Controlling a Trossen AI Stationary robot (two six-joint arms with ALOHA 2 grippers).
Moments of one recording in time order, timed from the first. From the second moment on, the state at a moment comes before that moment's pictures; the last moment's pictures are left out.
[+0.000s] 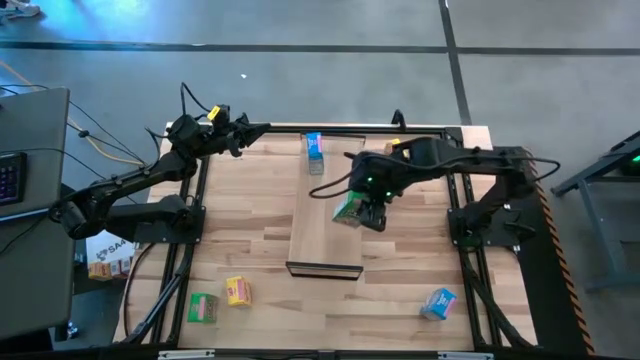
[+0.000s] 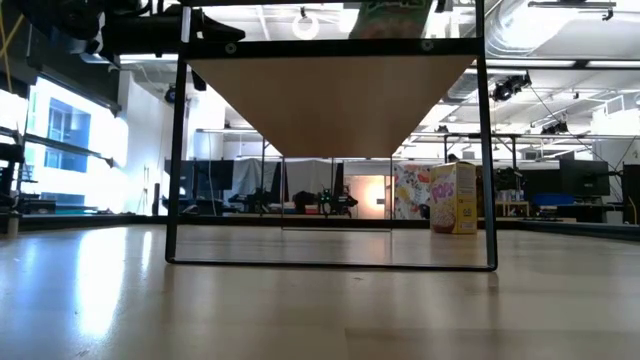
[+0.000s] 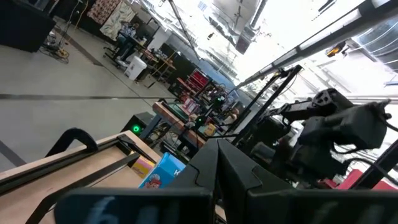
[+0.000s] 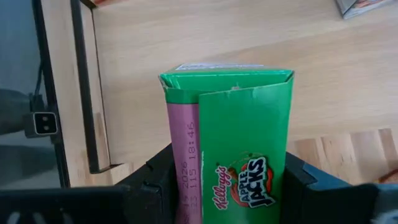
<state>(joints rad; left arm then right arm) 0.75 0.95 0.52 0.65 0.49 -0.78 0.04 1.65 1.86 -1.33 -0.06 0.27</state>
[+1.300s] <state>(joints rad) 0.75 0.95 0.52 0.65 0.49 -0.77 0.04 1.72 1.86 -1.32 -0.09 0.15</state>
